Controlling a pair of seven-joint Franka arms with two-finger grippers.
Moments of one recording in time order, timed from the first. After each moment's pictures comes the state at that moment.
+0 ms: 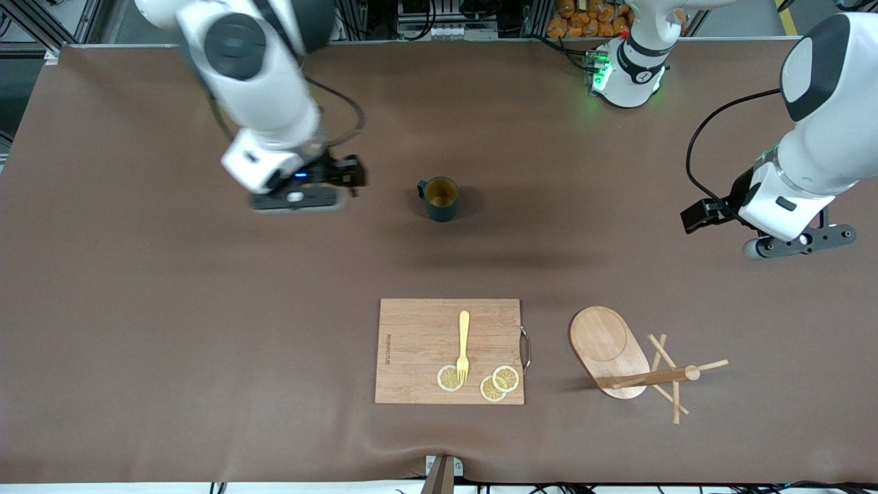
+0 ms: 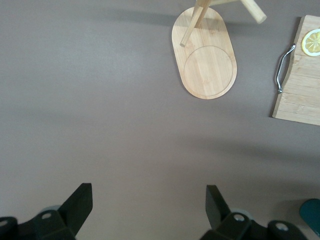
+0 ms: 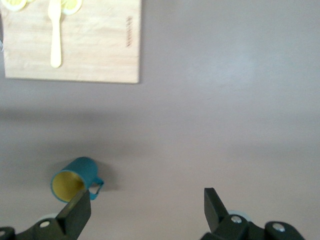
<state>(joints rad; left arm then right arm) -0.03 0.12 -0.12 -1.63 0.04 1.70 -0.32 0.47 0.18 0.04 -1.52 0.02 1.68 0.48</state>
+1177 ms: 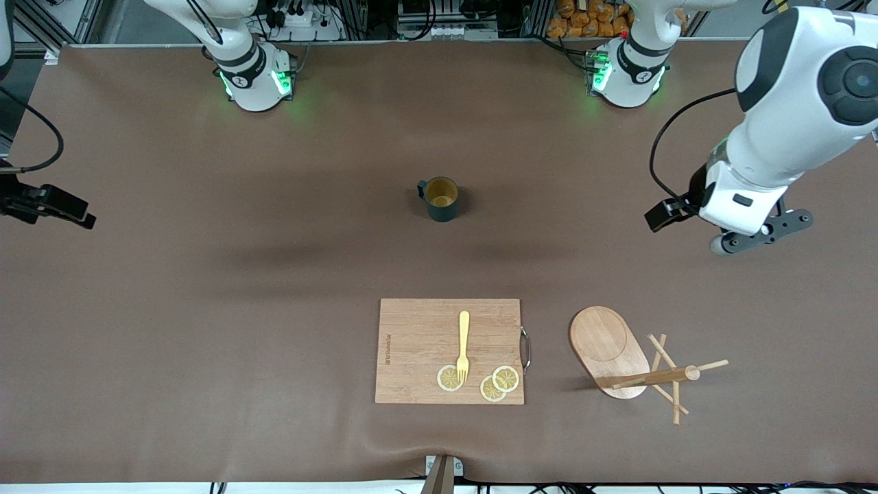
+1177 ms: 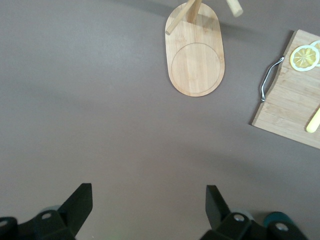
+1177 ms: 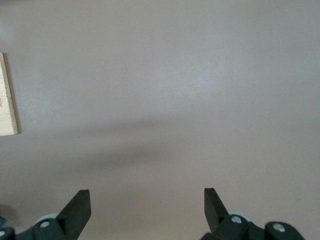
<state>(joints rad) -0.08 0.12 -0.18 -1.63 0.04 1.70 -0.61 -0.15 0.10 0.05 -1.53 0.01 1.64 -0.01</state>
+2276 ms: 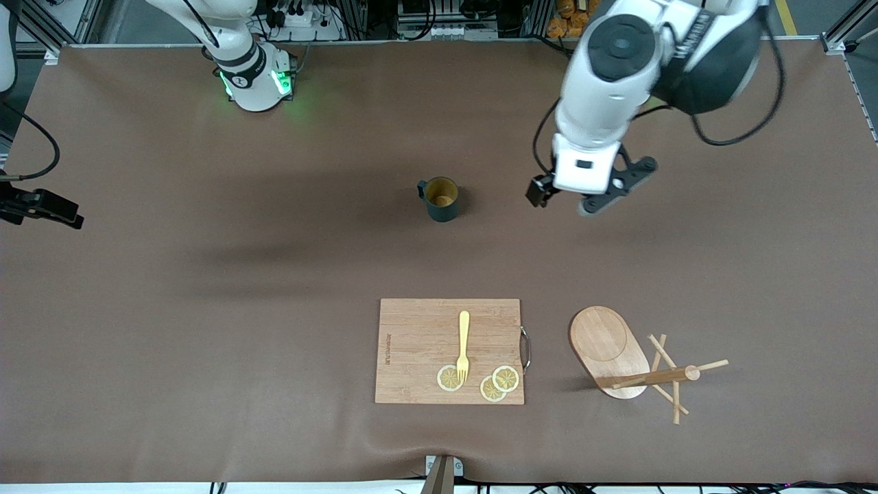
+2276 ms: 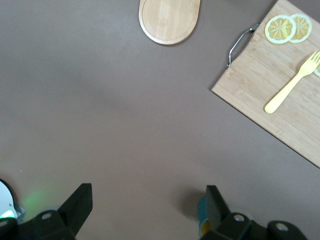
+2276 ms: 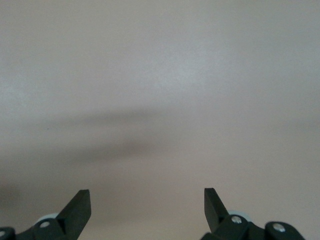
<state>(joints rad) -0.42 0.18 -0.22 -1.63 0.10 1.72 -1.27 -0.19 0.10 0.06 -1.58 -0.05 1.66 -0.05</state>
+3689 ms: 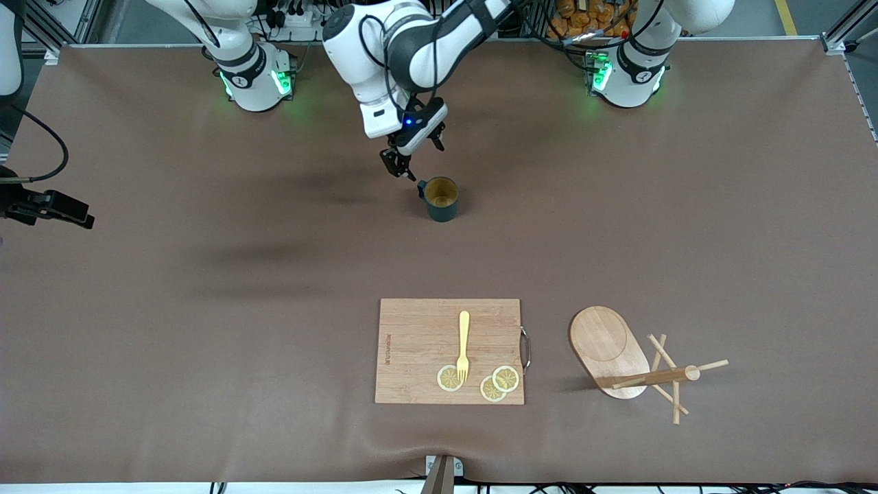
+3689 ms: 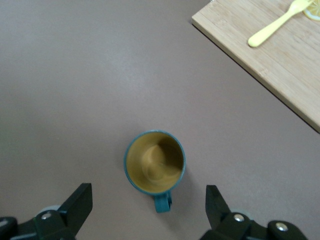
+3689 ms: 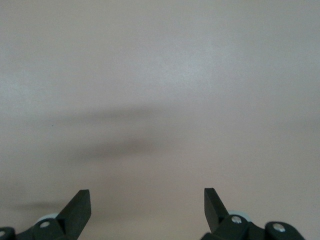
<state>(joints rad) -1.20 0.65 0.07 -1.34 0.30 1.73 -2.04 -0.19 0.10 0.06 -1.59 -0.04 1.66 -0.05</state>
